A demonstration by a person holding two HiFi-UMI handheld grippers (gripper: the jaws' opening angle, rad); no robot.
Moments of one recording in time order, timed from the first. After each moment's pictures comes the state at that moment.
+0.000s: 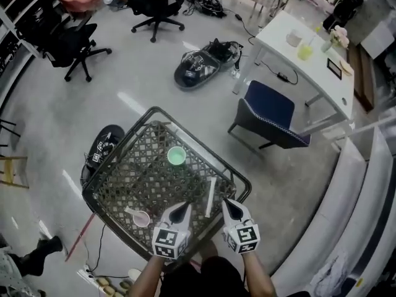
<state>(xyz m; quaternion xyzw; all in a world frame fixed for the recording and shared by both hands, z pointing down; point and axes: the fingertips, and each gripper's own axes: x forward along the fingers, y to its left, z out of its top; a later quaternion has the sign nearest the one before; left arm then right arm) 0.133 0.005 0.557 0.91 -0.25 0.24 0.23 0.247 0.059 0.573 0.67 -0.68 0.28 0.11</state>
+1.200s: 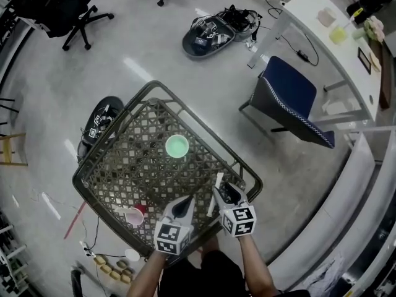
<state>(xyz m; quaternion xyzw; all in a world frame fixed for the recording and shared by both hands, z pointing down) 0.146 -0.017 0.662 0.87 -0.26 0.29 0.29 0.245 0.006 0.721 0.61 -0.66 0.42 0.14</state>
